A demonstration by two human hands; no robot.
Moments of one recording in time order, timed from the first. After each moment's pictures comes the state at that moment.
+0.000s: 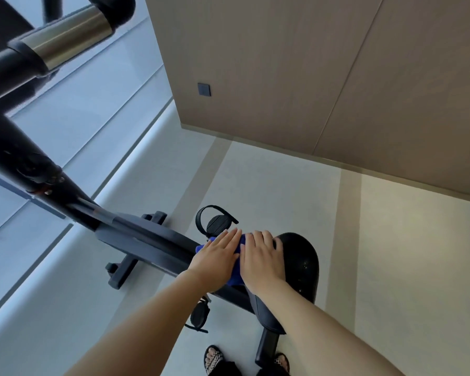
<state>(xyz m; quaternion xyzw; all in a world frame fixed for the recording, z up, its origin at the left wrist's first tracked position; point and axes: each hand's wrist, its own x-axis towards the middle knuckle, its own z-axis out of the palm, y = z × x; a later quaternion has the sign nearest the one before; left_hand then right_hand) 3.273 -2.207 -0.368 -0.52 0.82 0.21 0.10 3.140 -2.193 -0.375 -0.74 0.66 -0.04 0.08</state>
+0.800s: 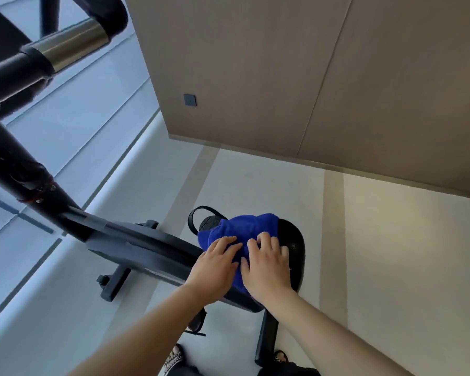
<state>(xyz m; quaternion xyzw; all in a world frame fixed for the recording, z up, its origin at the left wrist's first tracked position) 3.263 -2.149 -0.358 -0.53 0.82 0.19 -0.03 3.125 -2.131 -0.348 -0.71 0.70 -0.08 0.03</state>
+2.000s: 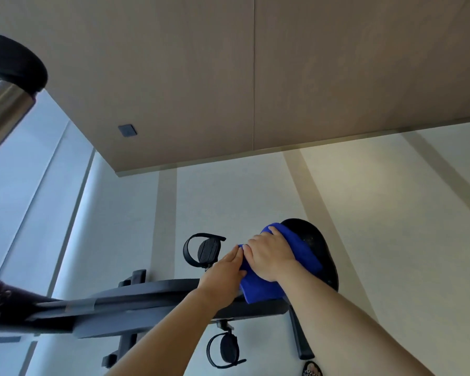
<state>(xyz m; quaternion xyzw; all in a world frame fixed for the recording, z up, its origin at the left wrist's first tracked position) 3.304 -2.241 -0.356 -0.38 0.87 0.29 0.13 3.162 -2.211 -0.367 -0.67 0.73 -0.01 0.12</state>
